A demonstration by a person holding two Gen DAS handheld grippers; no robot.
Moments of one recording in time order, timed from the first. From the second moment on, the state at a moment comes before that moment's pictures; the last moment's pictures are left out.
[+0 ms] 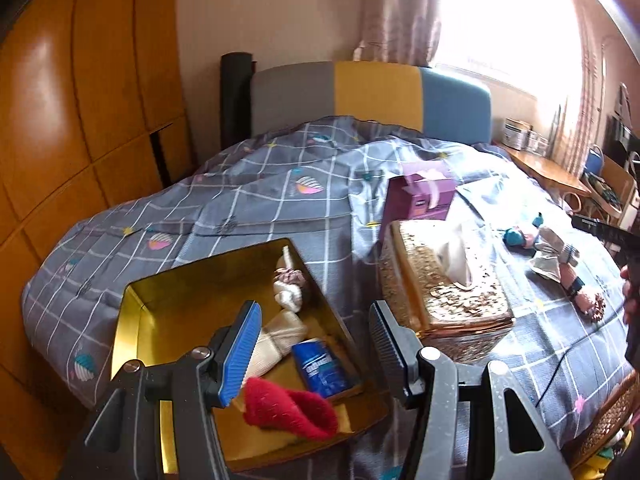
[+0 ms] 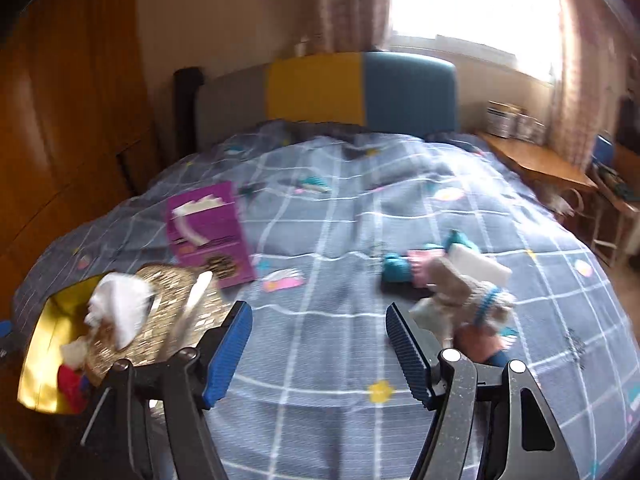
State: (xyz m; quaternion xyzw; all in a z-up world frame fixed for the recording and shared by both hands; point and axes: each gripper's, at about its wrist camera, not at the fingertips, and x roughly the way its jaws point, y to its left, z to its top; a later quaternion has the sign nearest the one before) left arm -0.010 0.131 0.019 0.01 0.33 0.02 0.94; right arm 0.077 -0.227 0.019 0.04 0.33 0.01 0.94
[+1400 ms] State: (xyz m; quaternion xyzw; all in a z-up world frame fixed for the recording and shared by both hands) left arm 0.104 -0.141 -0.015 0.03 0.46 -0.27 0.85; right arm 0.099 -0.442 -0.065 0.42 0.37 -0.13 0.82
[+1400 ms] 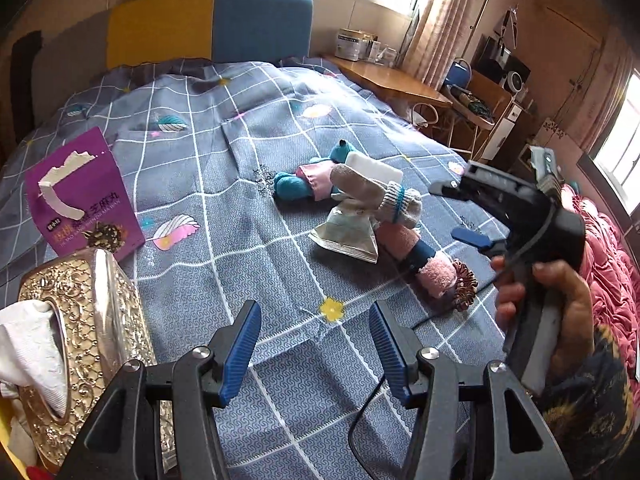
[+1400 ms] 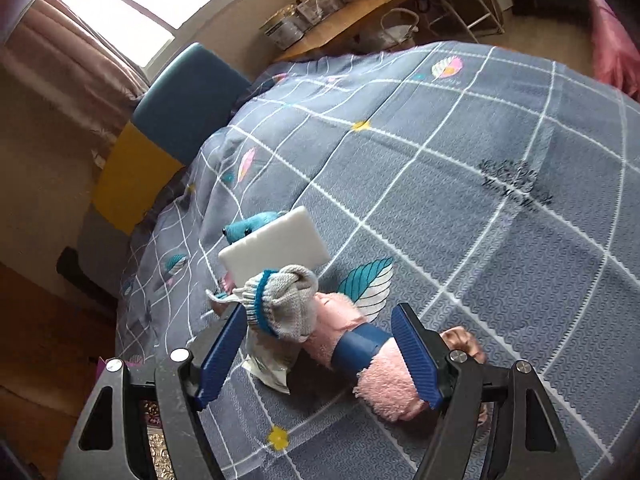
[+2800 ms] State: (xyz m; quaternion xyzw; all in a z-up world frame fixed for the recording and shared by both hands) left arm 0.107 -0.265 -0.071 0.37 0.37 -0.38 0.76; right arm 0.121 -0.464 -0.073 0.50 0.35 -0.01 0.79
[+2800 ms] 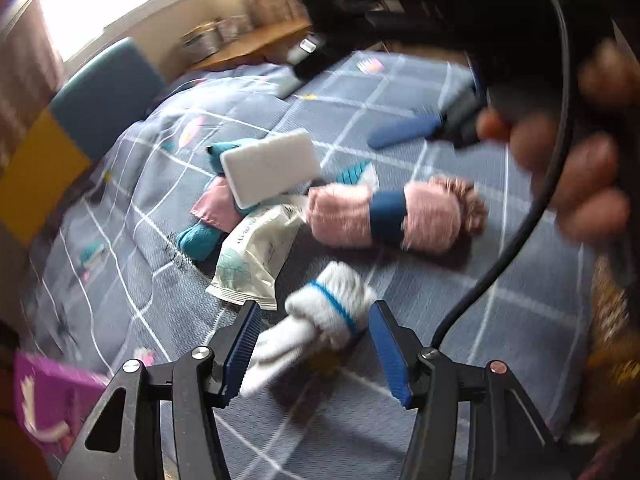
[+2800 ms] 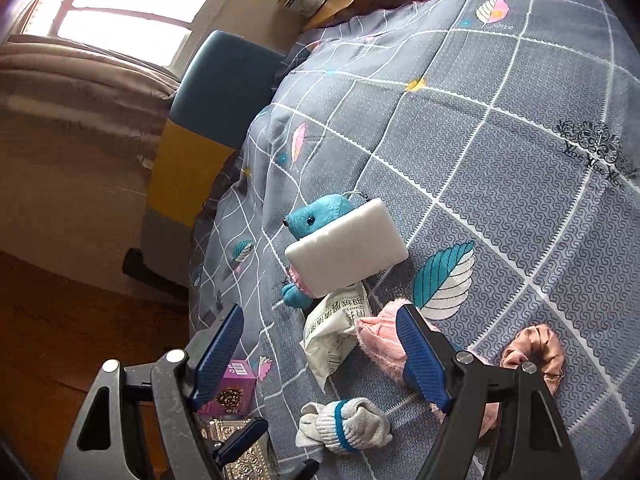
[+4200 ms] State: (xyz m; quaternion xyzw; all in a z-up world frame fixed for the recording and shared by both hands) left arm 0.308 0.073 0.082 -0.07 0.41 -0.05 0.91; right arm 0.165 -0.372 -0.127 0.07 0.60 -0.08 0.79
